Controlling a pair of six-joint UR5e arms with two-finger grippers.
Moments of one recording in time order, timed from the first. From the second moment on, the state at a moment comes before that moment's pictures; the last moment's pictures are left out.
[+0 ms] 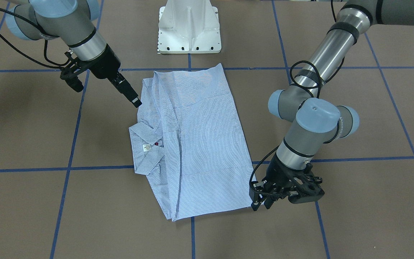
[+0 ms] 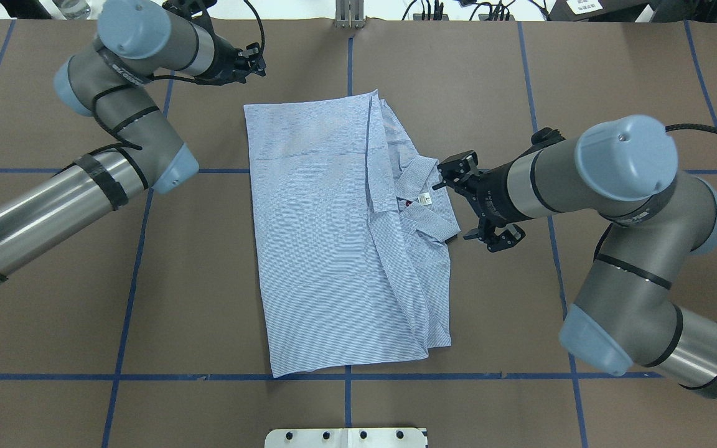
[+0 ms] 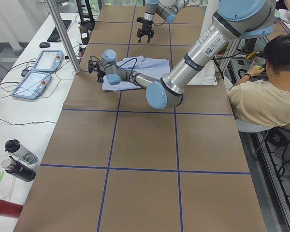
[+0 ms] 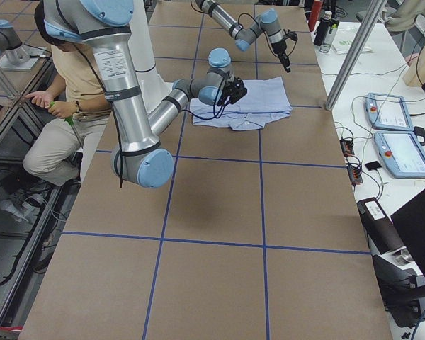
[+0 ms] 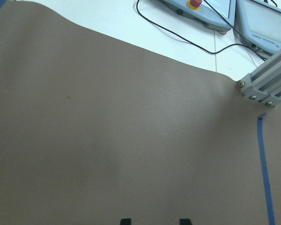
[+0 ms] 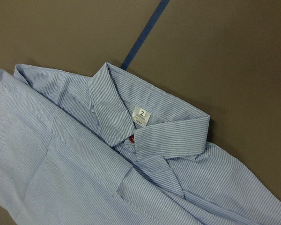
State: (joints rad) left arm -0.89 -2.34 -1.09 -2.44 -1.92 -1.33; right arm 0.61 -1.22 1.95 -1.20 1.90 2.17
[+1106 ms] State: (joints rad) left arm -0.96 -1.89 -1.66 -2.43 -2.15 -1.32; right arm 0.31 -1.05 1.85 -1.67 1.63 1.23
